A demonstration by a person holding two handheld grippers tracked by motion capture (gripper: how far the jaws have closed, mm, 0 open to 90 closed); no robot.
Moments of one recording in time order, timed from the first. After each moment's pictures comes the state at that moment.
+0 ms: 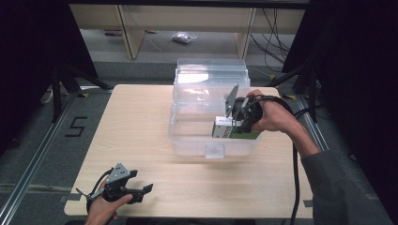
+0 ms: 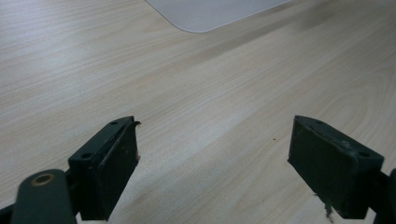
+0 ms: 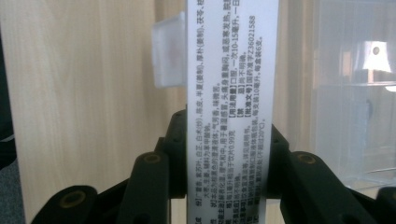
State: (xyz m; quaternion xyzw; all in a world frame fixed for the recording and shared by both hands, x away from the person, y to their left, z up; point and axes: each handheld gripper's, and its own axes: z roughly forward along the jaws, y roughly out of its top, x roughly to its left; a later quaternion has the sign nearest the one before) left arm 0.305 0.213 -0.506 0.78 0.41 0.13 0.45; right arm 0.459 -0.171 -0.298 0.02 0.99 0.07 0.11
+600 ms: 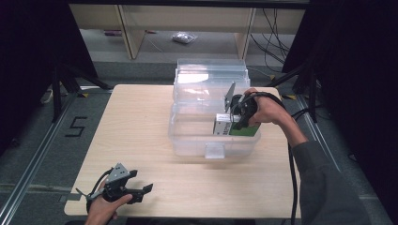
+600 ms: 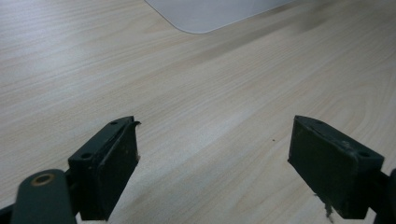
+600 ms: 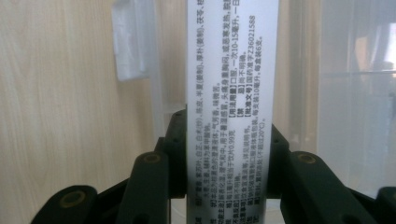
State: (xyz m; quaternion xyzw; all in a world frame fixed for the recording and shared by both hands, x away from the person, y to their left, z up) left arm 0.305 0.214 -0.505 0.78 0.42 0.13 0.45; right arm 0.507 -0.176 -0.334 0.03 1.00 0.06 0.07
